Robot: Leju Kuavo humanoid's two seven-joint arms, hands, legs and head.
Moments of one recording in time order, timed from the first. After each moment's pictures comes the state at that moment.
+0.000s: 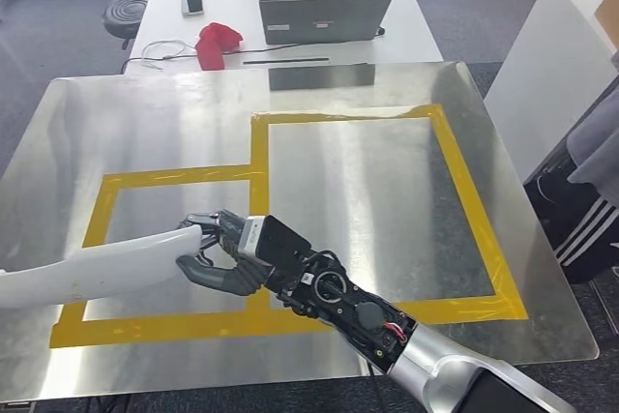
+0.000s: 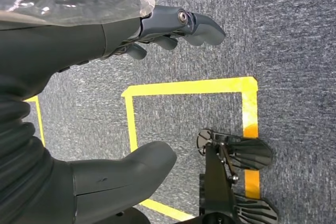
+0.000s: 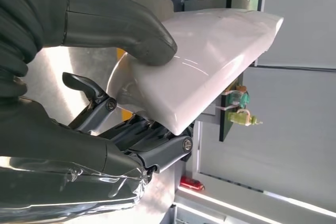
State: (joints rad) left arm -0.20 0.27 -1.14 -0.20 1.13 0.23 -0.05; right arm -0.63 0.26 0.98 -1.01 -0.34 0.20 -0.54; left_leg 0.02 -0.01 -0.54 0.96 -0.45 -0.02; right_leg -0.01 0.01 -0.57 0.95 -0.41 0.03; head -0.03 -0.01
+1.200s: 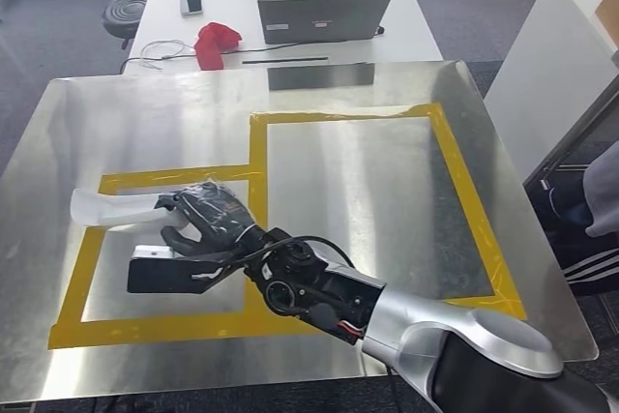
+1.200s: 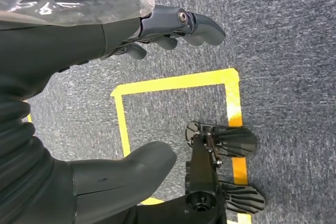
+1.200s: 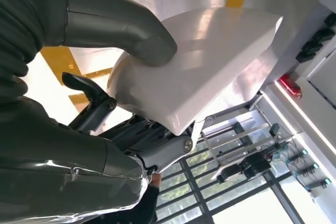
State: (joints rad) left arm -0.25 0.25 -1.14 -0.20 1.09 0.21 -0.04; right arm -0.89 0.35 1.32 -0.83 0.12 -0.37 -0.14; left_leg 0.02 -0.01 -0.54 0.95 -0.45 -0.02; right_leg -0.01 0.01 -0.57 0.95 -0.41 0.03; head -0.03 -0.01
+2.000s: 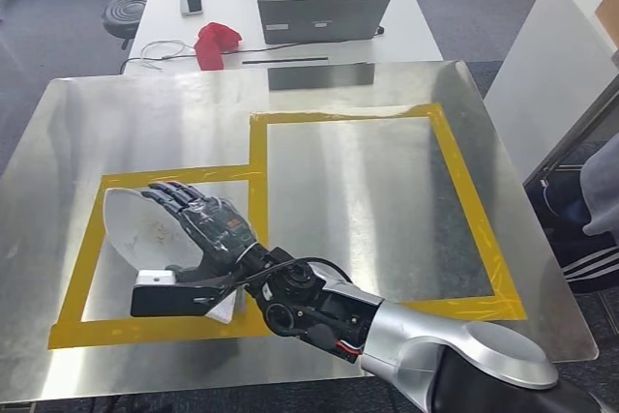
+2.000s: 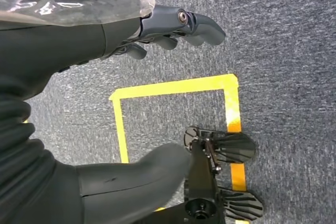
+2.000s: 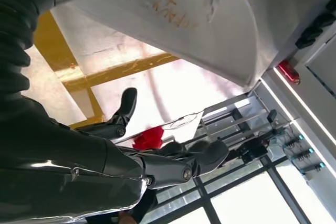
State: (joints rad) left arm -0.24 0.25 -1.14 -0.20 1.09 0.23 -0.06; right arm -0.84 0.35 1.37 -0.83 0.18 -0.49 -0.15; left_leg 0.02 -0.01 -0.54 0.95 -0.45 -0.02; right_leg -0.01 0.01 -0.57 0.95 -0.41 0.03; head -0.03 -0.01
